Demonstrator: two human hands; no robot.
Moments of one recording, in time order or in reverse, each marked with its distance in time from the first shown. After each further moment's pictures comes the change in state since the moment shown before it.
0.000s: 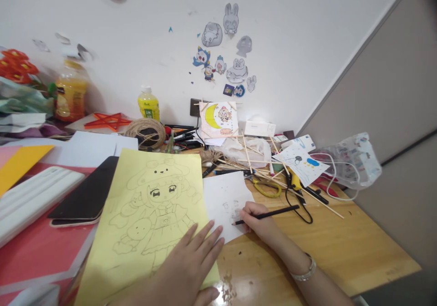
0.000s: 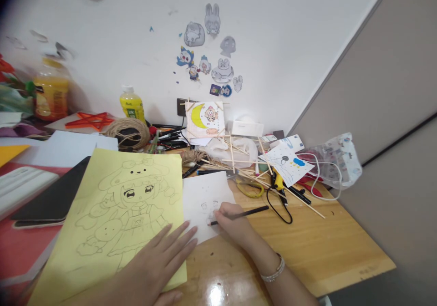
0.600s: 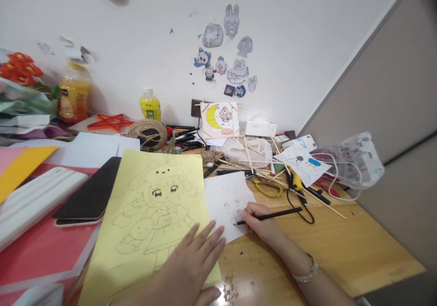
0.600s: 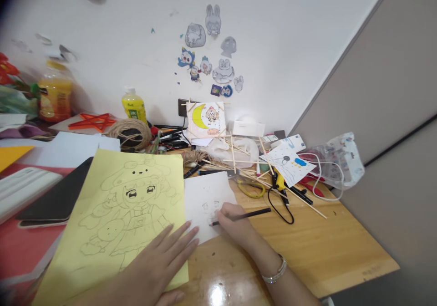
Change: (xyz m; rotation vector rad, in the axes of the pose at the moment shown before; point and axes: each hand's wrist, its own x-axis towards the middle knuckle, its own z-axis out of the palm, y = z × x) left_hand 0.000 0.000 -0.003 -0.016 -0.018 0.001; right_hand 0.001 -0.002 -0.001 -0.064 0.024 -0.001
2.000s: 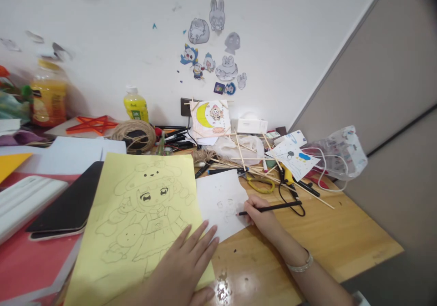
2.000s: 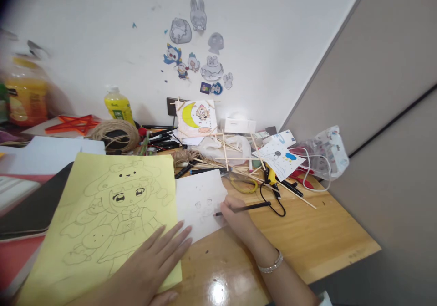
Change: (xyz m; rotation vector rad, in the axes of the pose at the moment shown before) left_hand -0.001 -0.010 0.024 0.013 0.024 -0.007; right_hand -0.001 0.011 -0.010 0.062 0.168 0.060
